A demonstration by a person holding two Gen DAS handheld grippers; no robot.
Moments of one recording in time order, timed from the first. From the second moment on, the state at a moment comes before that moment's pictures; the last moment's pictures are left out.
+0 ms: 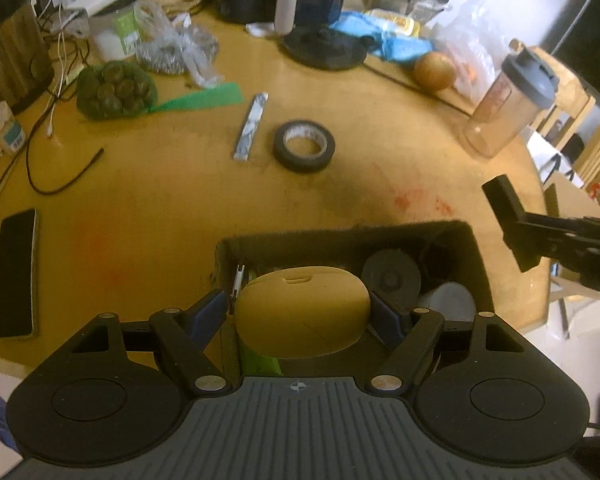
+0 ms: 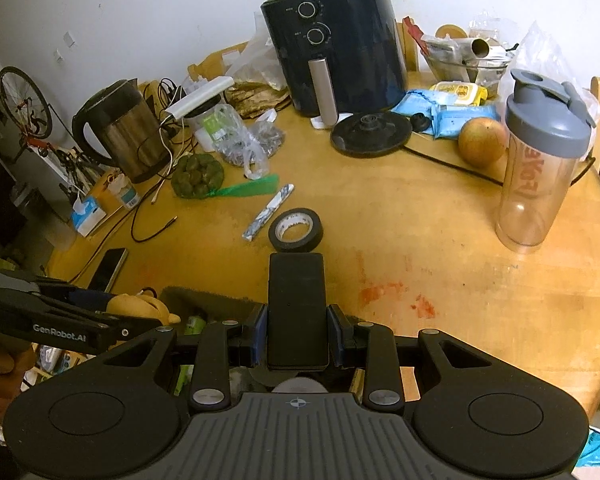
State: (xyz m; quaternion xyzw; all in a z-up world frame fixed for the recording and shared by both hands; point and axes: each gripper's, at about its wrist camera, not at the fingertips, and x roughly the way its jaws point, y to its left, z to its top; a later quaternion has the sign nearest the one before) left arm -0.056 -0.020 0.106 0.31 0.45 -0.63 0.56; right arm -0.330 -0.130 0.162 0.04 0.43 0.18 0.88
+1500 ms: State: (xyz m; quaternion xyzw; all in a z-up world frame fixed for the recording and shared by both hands) left arm -0.044 -0.005 0.133 0.25 0.39 -0.64 0.61; right arm -0.340 -0.115 0.163 0.06 0.43 0.17 0.88
